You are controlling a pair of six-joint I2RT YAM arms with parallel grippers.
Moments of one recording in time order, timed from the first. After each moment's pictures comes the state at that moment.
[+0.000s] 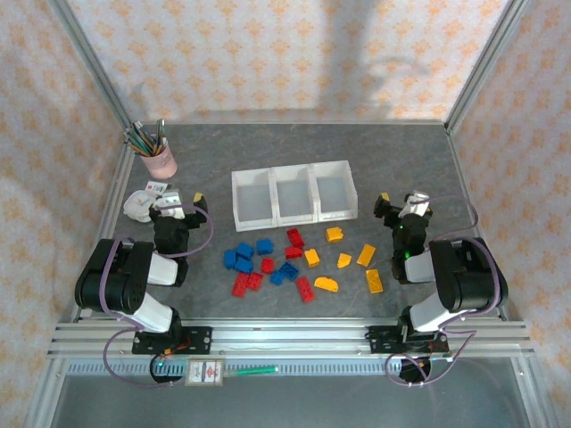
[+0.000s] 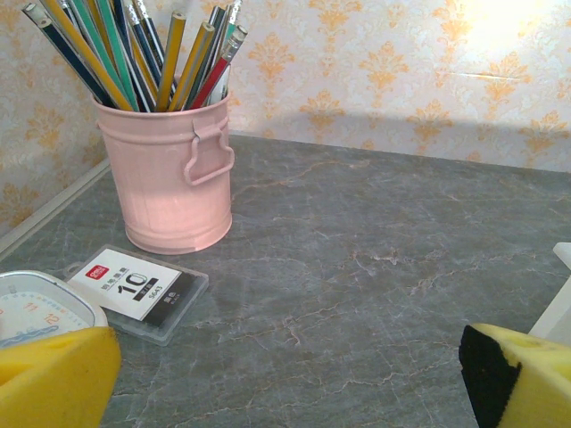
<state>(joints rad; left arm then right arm) 0.00 1.53 0.20 1.19 -0.21 -0.09 0.05 1.53 0.22 1.11 0.22 0.19</state>
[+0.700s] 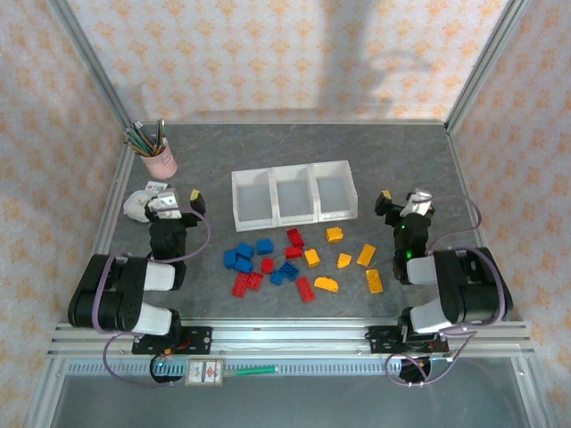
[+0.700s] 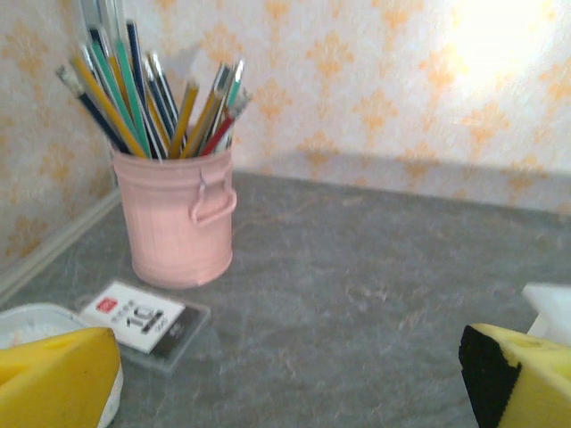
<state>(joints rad) 0.00 1.36 0.18 1.15 -0.21 -0.10 0.05 1.39 0.22 1.03 0.22 0.20</state>
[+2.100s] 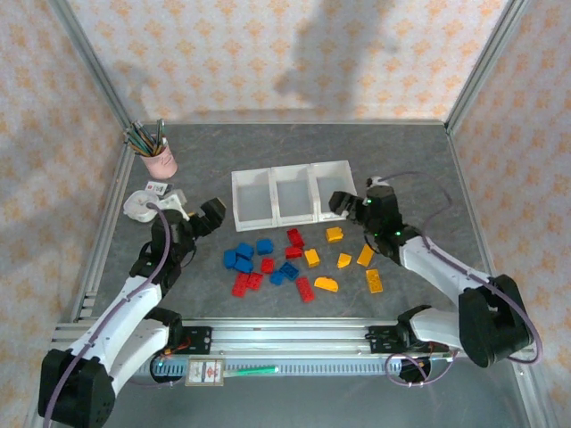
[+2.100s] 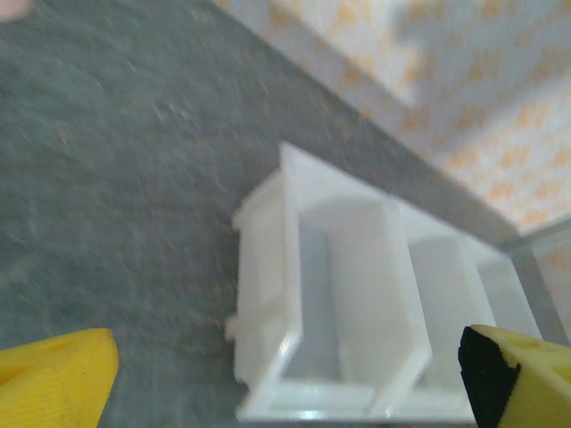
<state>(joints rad) -0.22 0.82 0.42 -0.03 -0.02 -0.72 0.42 1.22 0.62 0.01 0.00 0.62</state>
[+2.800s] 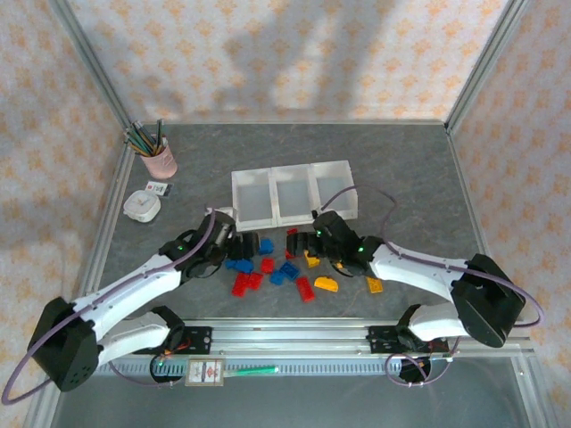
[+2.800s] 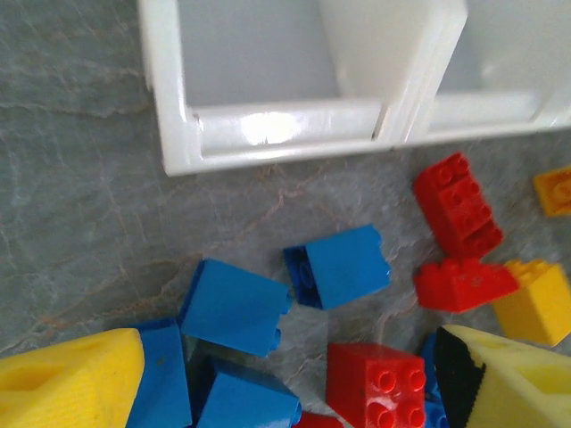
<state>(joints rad) -0.60 1.08 0.61 -0.43 -0.08 -0.64 0.85 1.32 0.67 -0.13 0.06 0.67</state>
